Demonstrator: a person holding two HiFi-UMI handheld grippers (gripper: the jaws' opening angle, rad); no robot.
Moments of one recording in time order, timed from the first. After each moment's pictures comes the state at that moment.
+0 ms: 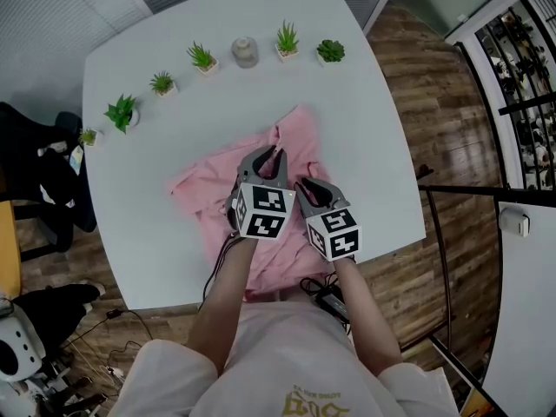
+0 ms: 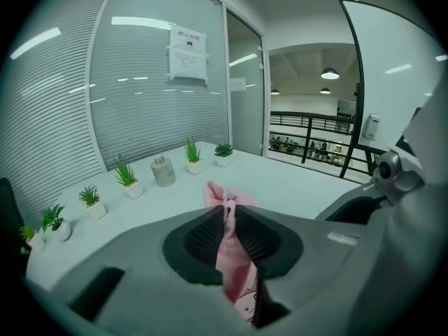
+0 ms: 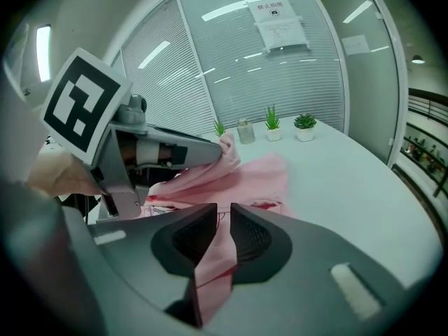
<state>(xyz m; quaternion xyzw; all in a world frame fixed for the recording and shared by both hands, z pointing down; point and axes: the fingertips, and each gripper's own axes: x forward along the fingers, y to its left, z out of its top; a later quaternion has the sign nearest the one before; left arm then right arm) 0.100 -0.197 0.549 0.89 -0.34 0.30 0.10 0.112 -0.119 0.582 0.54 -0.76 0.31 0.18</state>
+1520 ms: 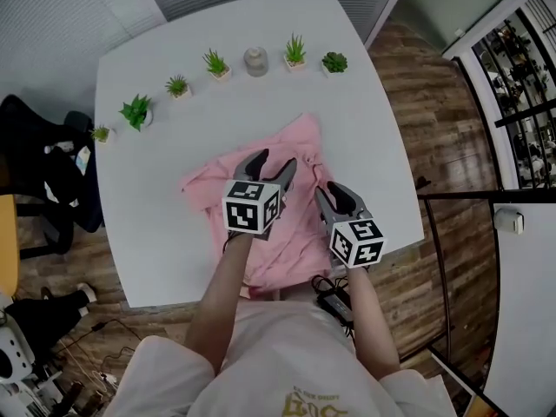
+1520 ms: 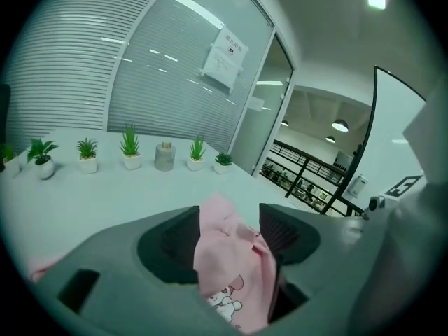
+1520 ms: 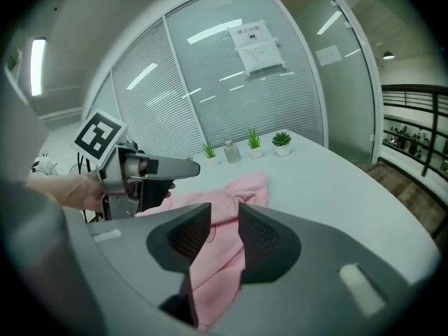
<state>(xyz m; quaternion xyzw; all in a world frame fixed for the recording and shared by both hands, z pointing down) 0.077 -0.185 0.527 0.89 -0.32 0.19 0.26 0.143 -0.092 0.542 0.59 -0.74 0.30 0.10</state>
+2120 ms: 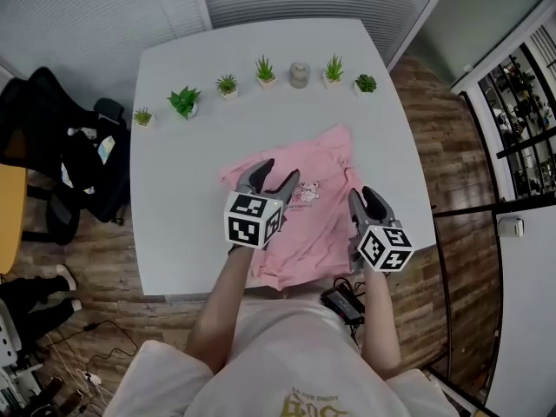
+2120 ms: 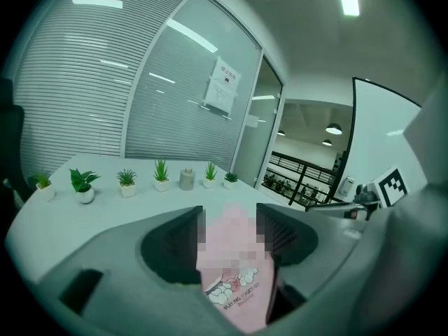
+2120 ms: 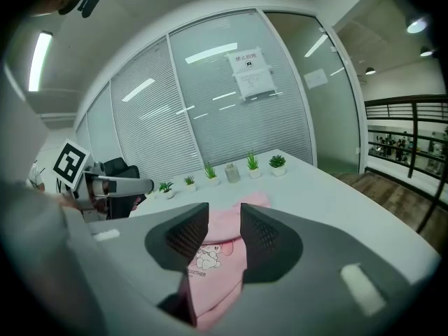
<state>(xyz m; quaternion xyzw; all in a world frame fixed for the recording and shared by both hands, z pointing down) -0.035 -0.153 0.461 0.91 -0.33 0.15 0.20 0.120 -0.068 0.483 0.65 -0.71 0.26 0.04</state>
